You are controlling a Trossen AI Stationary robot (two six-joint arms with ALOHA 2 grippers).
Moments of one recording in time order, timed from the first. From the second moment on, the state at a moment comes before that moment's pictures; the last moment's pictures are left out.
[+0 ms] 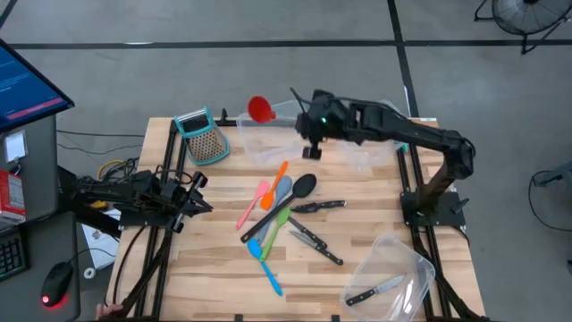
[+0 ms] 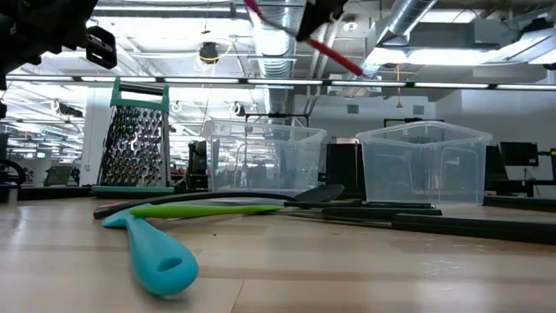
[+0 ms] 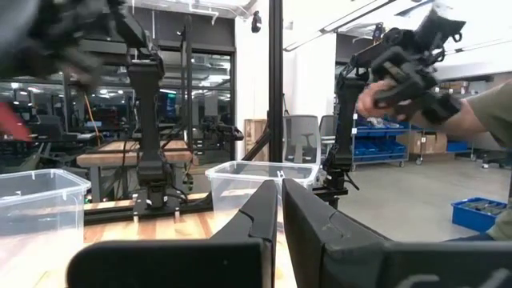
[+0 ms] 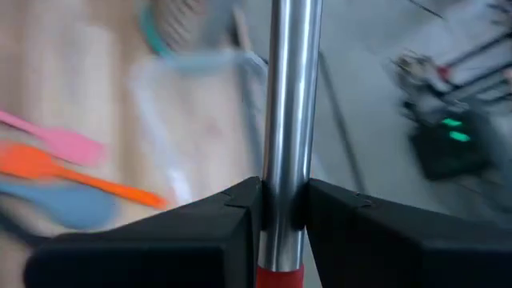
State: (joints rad) left arm -0.11 0.00 0.01 0.26 0.21 -0.06; right arm -0.22 1.68 1.81 -0.84 0.39 -0.40
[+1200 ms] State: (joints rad) left arm -0.11 0.00 0.01 0.26 0.21 -0.06; right arm -0.32 1.99 1.82 -0.97 0.78 -0.75
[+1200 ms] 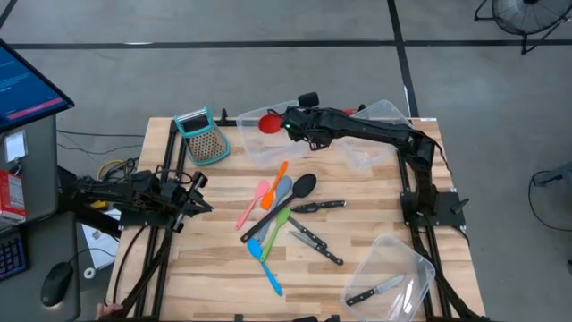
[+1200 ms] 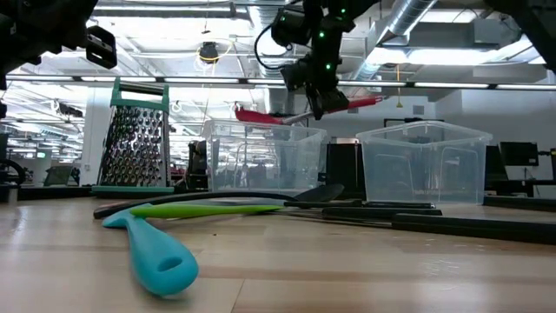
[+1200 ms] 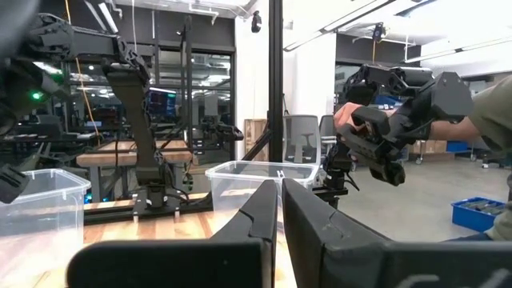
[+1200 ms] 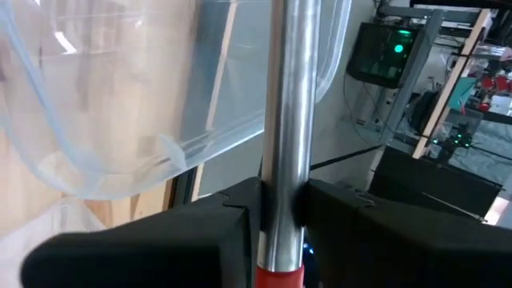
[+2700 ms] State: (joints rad) left arm -0.11 0.00 0.01 0.26 0.21 -0.06; right arm -0.06 1.92 2.32 -1.52 0.56 0.33
